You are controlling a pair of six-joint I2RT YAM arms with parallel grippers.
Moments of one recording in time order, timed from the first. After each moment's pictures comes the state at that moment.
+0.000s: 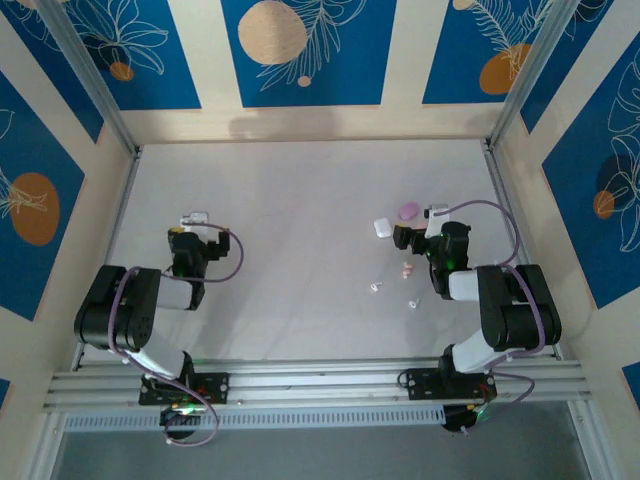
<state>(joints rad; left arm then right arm) -0.09 1.57 0.35 0.88 -0.23 0.06 0.01 1.52 0.39 0.72 -0.18 0.07</state>
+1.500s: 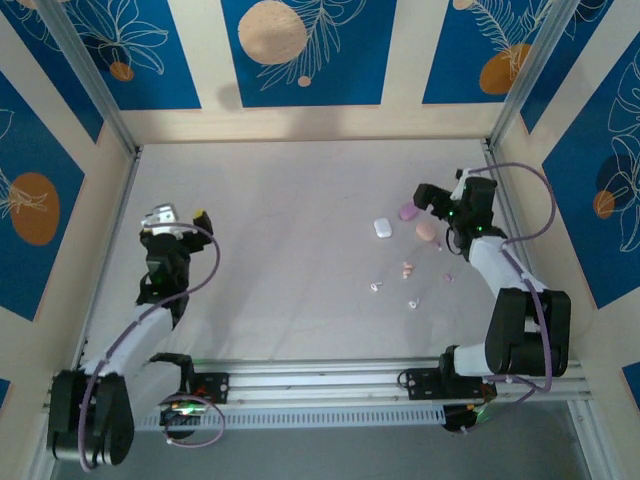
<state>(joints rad) -0.09 0.94 0.40 0.36 -0.33 -0.23 -0.09 1.37 0.85 -0.04 -0.19 0.36</state>
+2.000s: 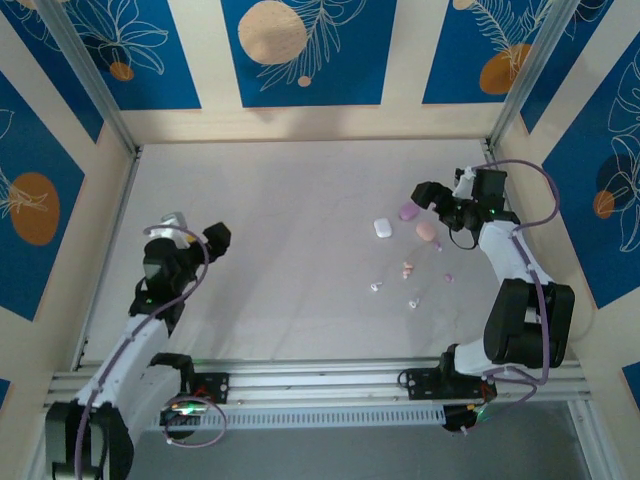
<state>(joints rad) -0.11 0.86 0.39 0.14 0.13 -0.59 -0.15 1.43 0.99 -0.33 -0.55 0.46</state>
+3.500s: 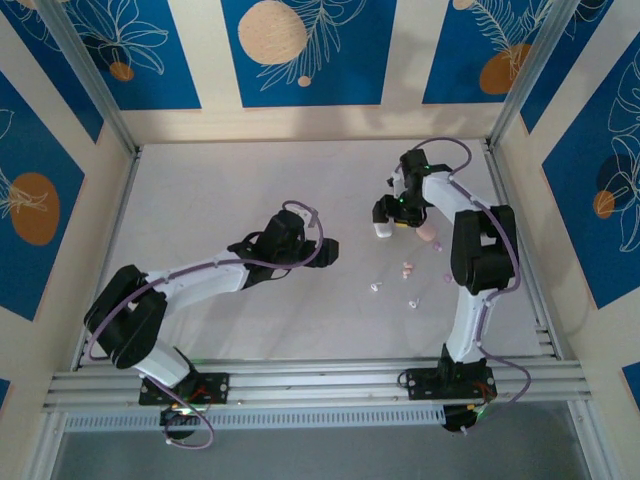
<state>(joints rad) -0.79 1.54 0.93 -0.04 0.02 -0.55 0.15 1.99 1.50 -0.86 -0.25 0.16</state>
